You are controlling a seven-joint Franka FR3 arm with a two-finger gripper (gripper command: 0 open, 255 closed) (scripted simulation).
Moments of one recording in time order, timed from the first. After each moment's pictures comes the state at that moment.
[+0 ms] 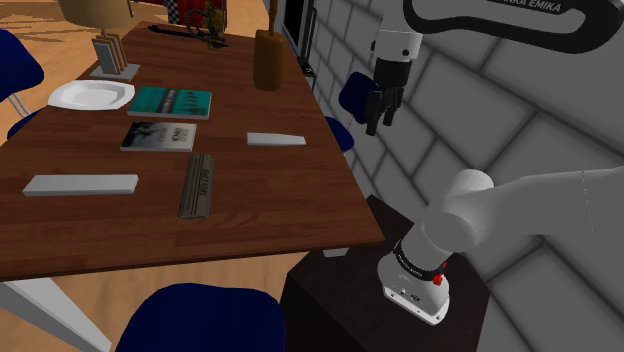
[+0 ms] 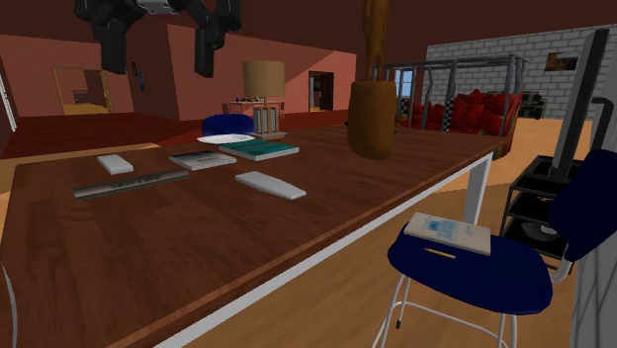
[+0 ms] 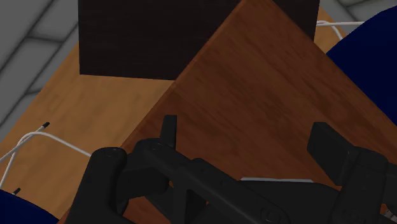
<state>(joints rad) 0.00 -0.80 -0.04 -2.42 0.01 1.42 -0.03</state>
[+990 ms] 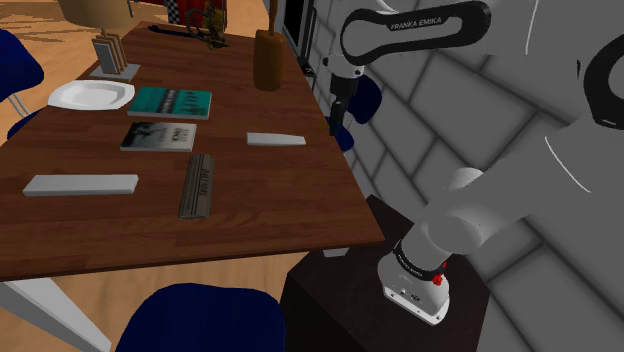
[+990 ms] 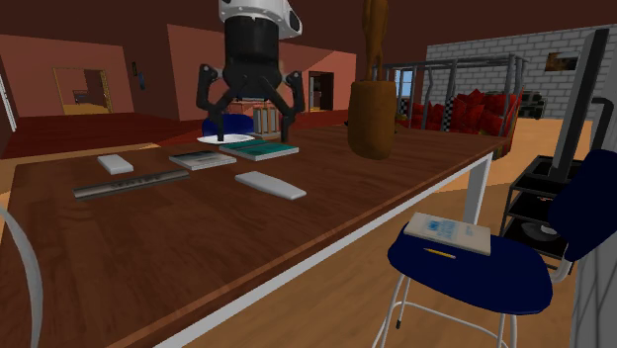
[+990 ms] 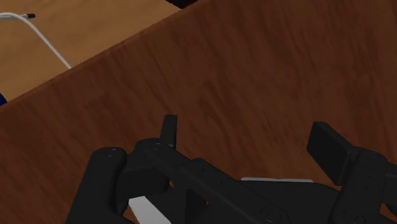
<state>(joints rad) 0.09 -0.41 -0.18 -2.37 -0.08 1.85 -0.45</state>
